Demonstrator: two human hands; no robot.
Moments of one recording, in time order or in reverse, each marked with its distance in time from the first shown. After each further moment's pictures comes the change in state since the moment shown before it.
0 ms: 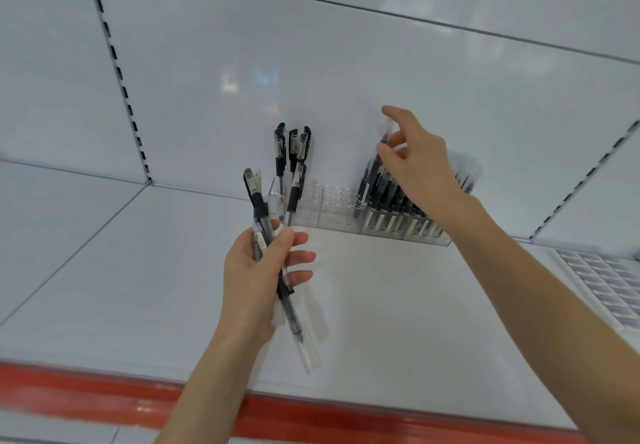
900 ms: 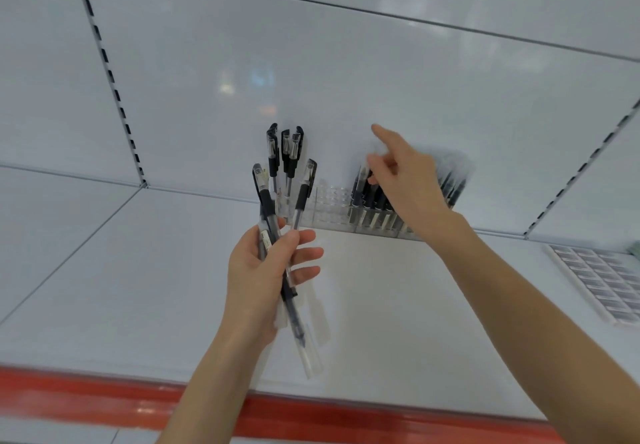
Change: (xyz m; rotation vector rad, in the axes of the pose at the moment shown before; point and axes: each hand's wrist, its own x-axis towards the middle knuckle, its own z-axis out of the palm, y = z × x) left_hand -0.004 -0.001 0.007 0.000 -0.080 0.023; right_hand -0.019 0.005 0.010 0.008 0.019 0.062
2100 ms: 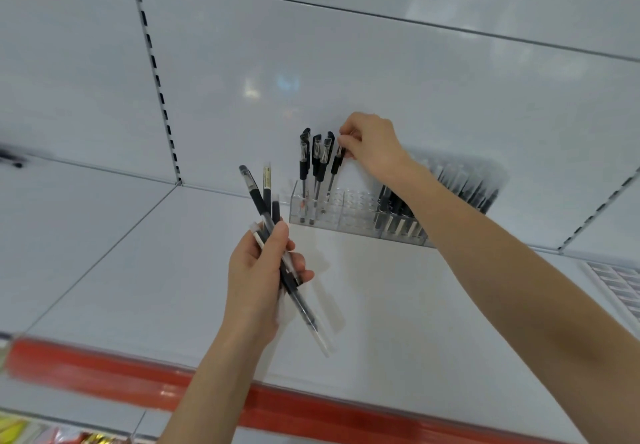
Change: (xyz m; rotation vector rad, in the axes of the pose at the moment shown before) left_hand 0.002 0.009 -0.022 -0.049 0.138 0.008; right_hand 0.076 -0.031 0.054 -0.005 -0.169 -0.075
